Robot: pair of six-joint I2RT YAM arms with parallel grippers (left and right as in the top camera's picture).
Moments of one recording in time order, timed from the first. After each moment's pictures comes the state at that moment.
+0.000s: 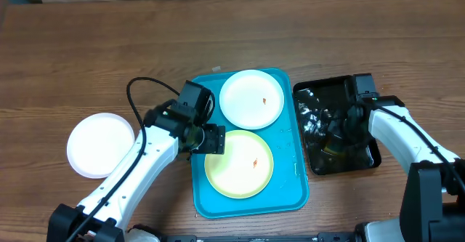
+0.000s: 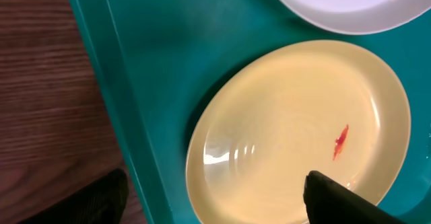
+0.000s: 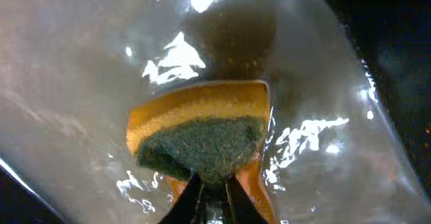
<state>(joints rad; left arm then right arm) -0.39 1.45 0.96 -0.87 0.13 -0.36 0.06 1.63 0.91 -0.74 -0.01 0.53</state>
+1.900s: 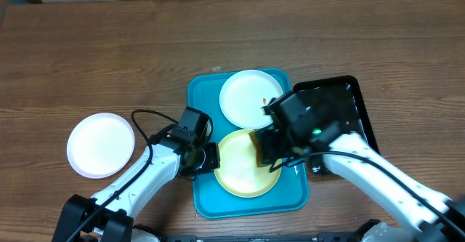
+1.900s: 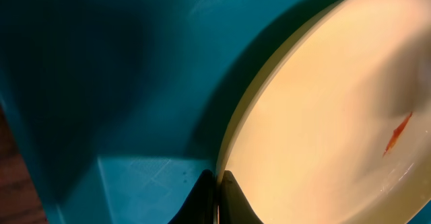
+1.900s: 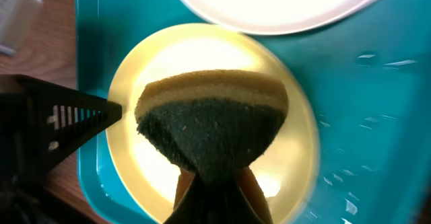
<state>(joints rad) -0.39 1.45 0.68 -0.60 0.28 -0.56 0.66 1.47 0.96 -0.69 -0.24 0.49</state>
